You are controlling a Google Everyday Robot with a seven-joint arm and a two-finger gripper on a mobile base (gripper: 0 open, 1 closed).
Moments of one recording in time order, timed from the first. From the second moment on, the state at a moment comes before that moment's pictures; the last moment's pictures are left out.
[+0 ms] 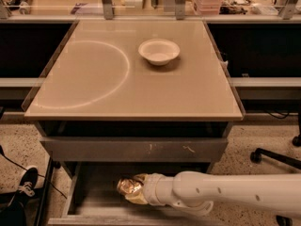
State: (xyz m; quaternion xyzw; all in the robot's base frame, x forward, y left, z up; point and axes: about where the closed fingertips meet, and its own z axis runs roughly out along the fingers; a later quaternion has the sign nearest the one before) arm 0.448 0.058 0.479 -0.53 0.73 0.20 0.38
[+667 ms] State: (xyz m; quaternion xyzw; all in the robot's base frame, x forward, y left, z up) arm 0.366 0.070 0.583 -0.59 0.65 0.19 0.45
